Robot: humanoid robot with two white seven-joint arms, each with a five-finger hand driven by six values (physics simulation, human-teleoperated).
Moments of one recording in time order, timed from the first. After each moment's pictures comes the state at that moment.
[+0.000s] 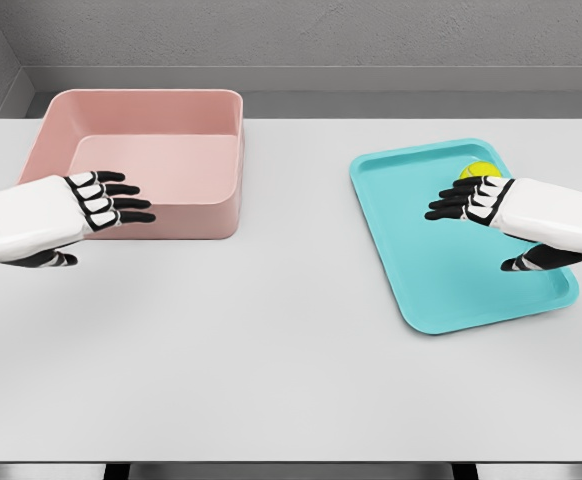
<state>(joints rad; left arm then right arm) -0.36 1.20 -0.52 -1.80 -0.44 -0.61 -0.09 -0.50 -1.23 0.70 -1.75 0.14 -0.61 0.20</state>
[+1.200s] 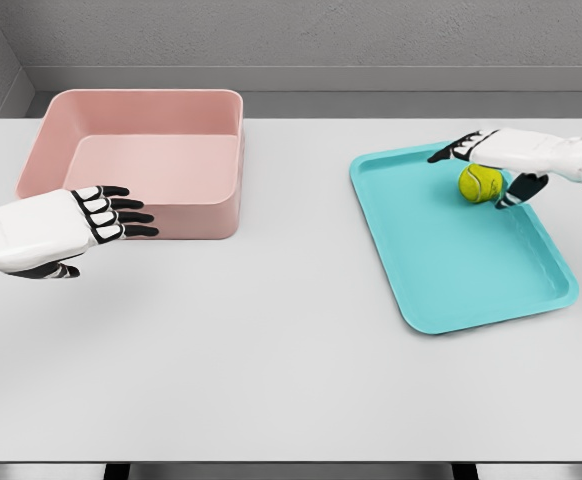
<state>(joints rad) -0.34 1.19 -0.52 -1.79 -0.45 -0.61 -0.12 -0.99 -0.84 1.07 -1.05 0.22 -0.61 0.37</state>
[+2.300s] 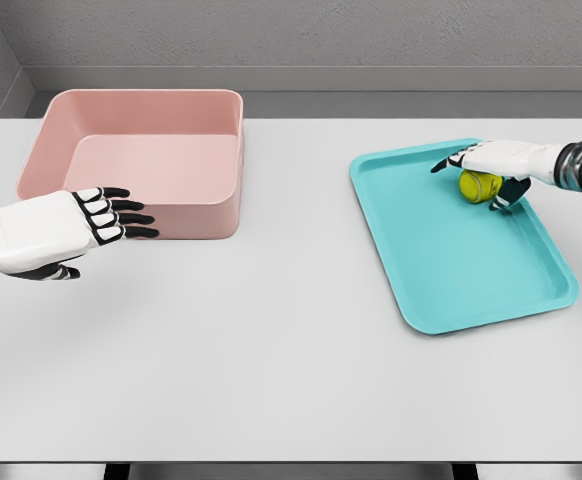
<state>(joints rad) -0.33 1.19 -0.52 -1.79 -0.45 -0.61 -0.12 -1.01 -0.65 1.05 -0.73 0.38 -0.61 0.36</state>
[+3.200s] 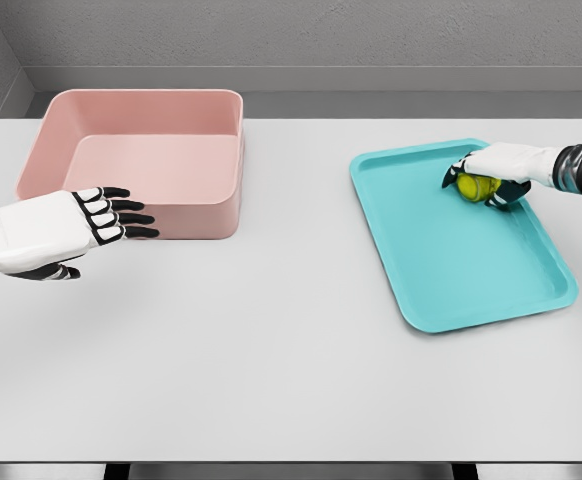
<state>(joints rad) -0.33 1.19 -0.52 -1.80 -0.45 -0.61 -0.12 -1.02 -0.63 1.05 -0.70 0.43 -0.61 0.36</state>
